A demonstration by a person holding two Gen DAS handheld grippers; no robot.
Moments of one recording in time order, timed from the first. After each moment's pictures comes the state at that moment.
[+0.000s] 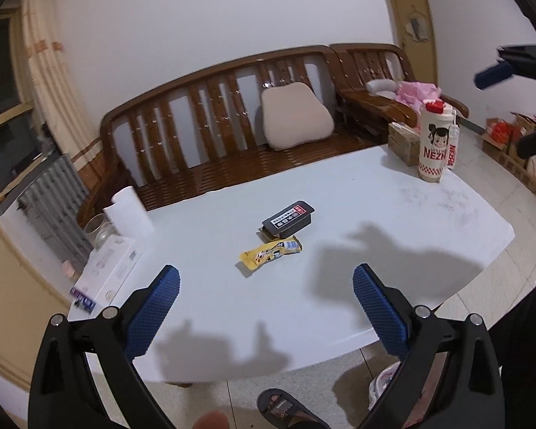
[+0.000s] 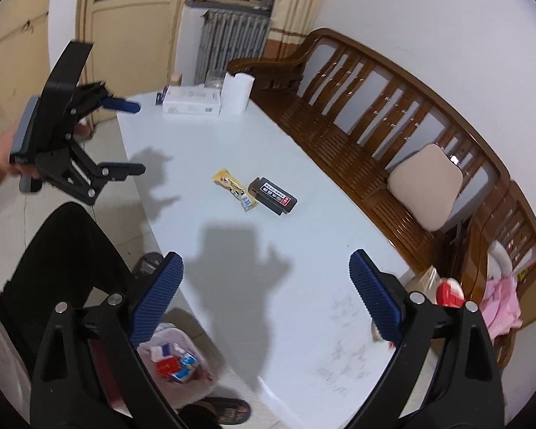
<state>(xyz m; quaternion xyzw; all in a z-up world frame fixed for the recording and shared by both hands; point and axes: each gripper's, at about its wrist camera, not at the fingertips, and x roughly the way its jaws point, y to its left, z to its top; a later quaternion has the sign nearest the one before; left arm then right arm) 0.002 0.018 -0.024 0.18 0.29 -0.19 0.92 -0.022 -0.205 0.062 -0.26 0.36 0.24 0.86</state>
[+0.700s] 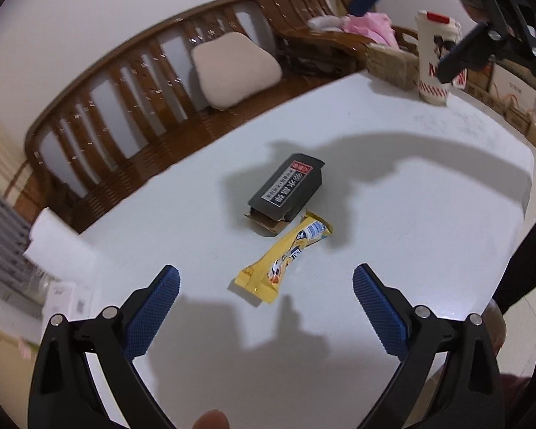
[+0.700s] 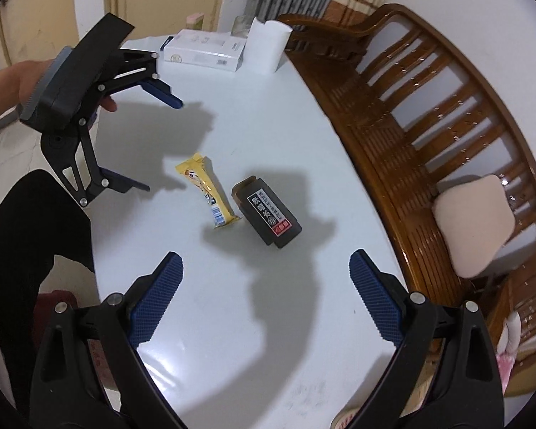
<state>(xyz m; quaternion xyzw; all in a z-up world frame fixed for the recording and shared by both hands) 0.154 0.002 -0.122 0.28 0.36 -0.30 0.84 0.172 -0.153 -0.025 -0.34 0.42 0.34 0.77</state>
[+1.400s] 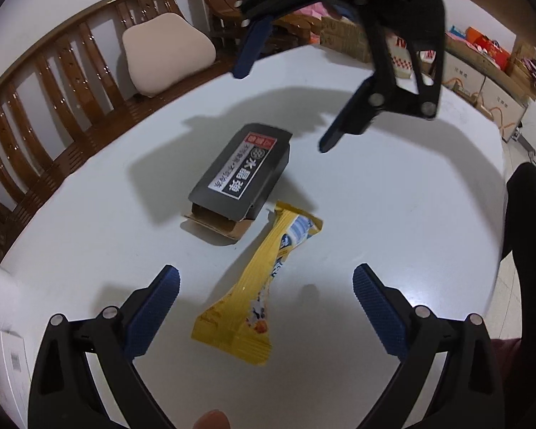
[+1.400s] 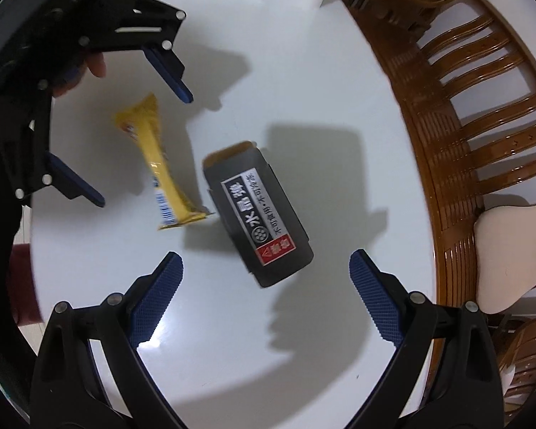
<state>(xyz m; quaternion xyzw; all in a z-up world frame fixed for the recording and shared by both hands) 0.208 -0.015 -0.181 0.27 0.40 -0.43 0.77 0.266 -0.111 -0.138 -0.41 0.48 0.39 0.67</state>
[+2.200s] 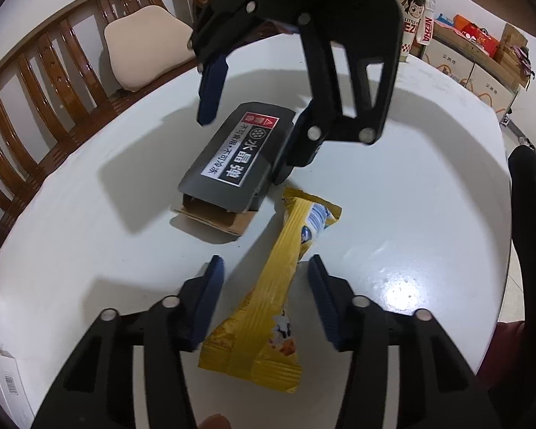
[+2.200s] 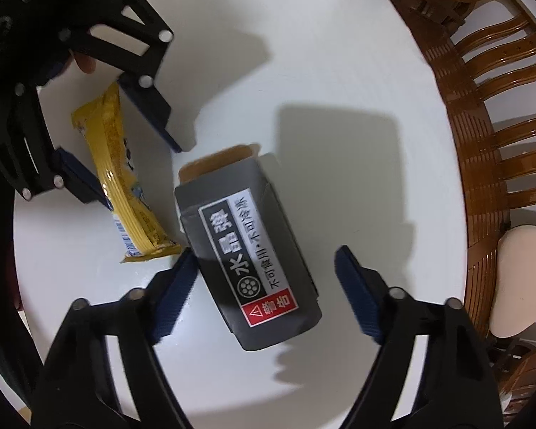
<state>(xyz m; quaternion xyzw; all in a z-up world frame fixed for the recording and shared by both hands) 0.214 -0.017 -0.194 0.29 0.41 -0.45 0.74 0.308 -0.078 -0.187 -0.42 0.51 0.42 0.62</state>
